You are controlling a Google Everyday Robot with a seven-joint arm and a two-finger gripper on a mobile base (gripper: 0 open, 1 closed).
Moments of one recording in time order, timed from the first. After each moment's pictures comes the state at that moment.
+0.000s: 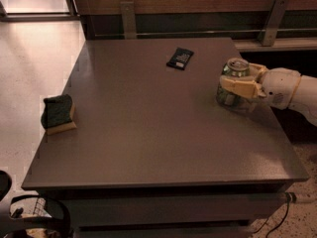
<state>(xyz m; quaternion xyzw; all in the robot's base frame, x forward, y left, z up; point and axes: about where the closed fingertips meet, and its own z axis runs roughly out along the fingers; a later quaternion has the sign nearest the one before) 0.598 -0.205 0.888 -0.35 0.65 0.28 0.61</state>
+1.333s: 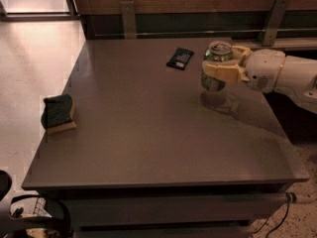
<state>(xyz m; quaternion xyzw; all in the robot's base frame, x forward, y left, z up) 0.601 -0.153 0.930 -0.38 0.63 0.28 0.61</state>
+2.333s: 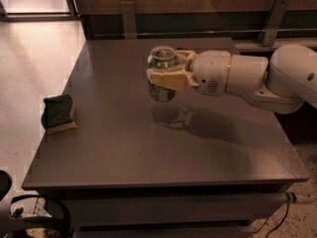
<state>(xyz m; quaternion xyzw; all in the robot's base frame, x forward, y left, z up) 0.546 -0.013 0.949 -0.43 0.60 0.37 0.56</state>
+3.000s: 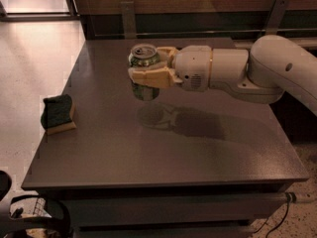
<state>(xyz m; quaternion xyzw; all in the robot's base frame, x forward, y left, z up) 0.540 0.026 0.957 -0.47 0.57 0.39 0.55</state>
